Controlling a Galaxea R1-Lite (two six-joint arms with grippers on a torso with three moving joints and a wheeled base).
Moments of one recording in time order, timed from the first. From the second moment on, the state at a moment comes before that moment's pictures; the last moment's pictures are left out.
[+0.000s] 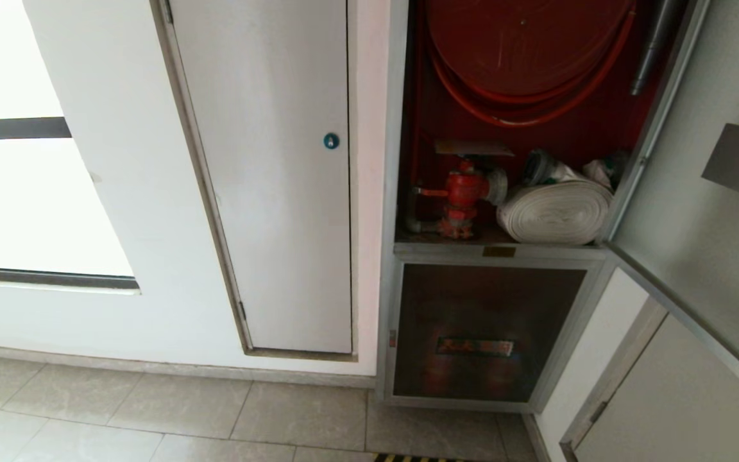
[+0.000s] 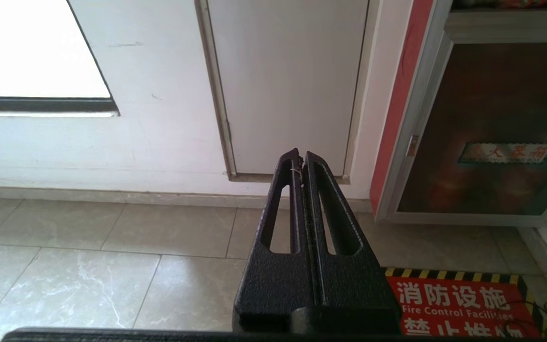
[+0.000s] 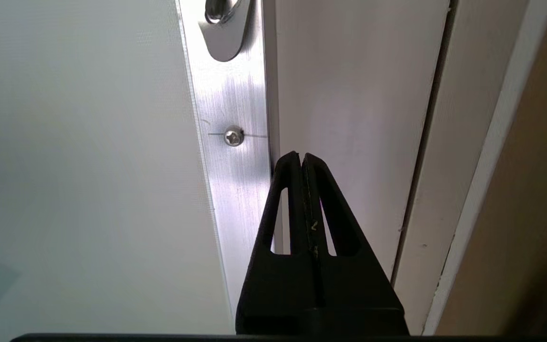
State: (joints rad) left arm -0.01 0.00 -0.01 0.02 -0.01 0.02; right arm -0.67 1.43 -0.91 -0.81 -0.78 -0.17
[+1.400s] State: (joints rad) left arm -0.01 0.00 -0.01 0.02 -0.01 0.02; right arm -0.64 1.31 -0.75 -0.76 -0.47 -0.12
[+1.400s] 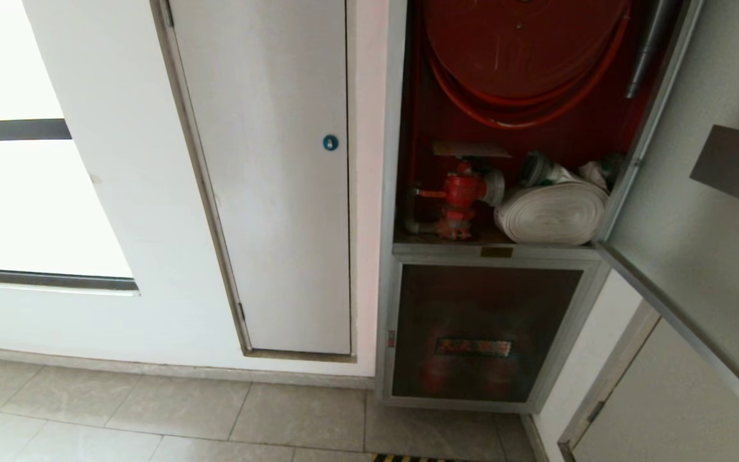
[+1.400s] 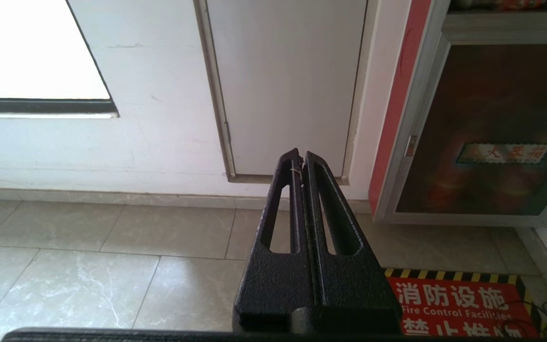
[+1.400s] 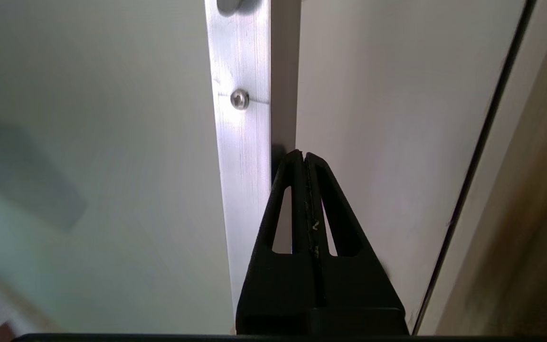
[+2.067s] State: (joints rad) left arm -0.01 0.00 -0.01 0.02 -0.01 0.02; right arm -0.43 1.09 -0.53 -0.75 -0.48 -0.17
